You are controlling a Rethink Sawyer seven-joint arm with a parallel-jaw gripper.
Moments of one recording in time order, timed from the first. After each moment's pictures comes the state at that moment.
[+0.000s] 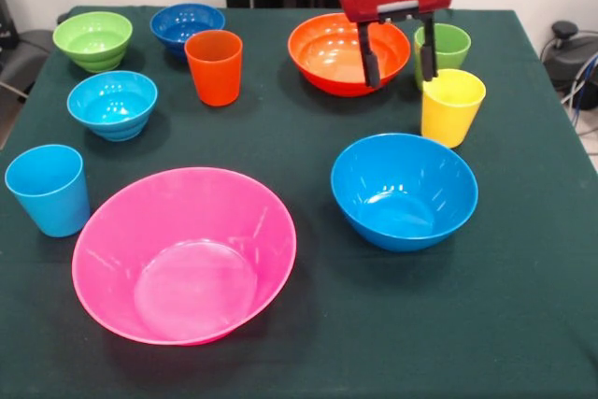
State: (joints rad) arm -0.49 -0.74 0.42 1.83 -0.15 0.27 1.79
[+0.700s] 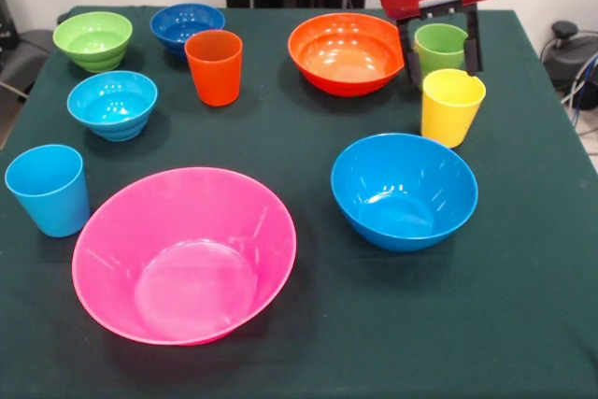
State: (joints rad) arm -0.49 -0.74 0.48 1.83 -0.12 0.27 1.79
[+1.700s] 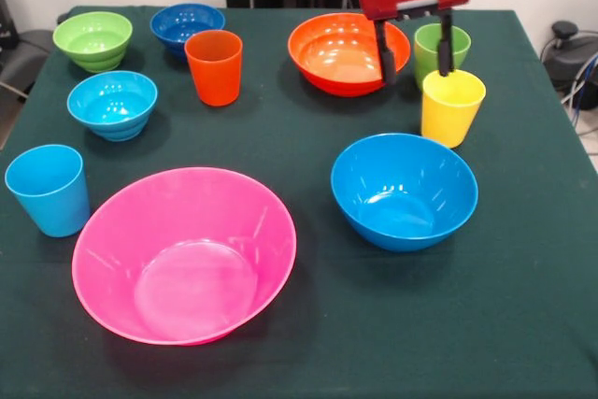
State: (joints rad) arm -0.48 -0.75 0.43 1.81 -0.18 0.34 1.79
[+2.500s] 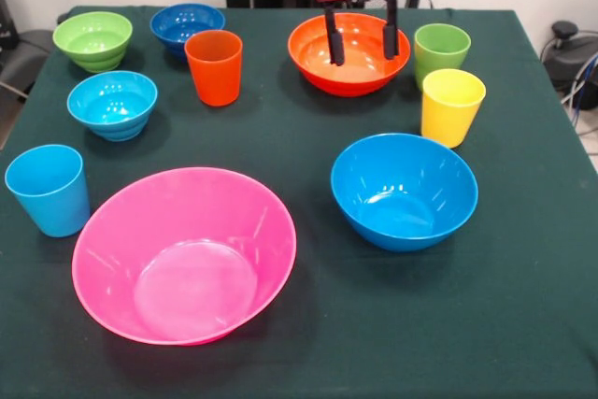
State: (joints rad) arm -0.55 -0.79 0.44 1.88 -0.29 0.34 1.79
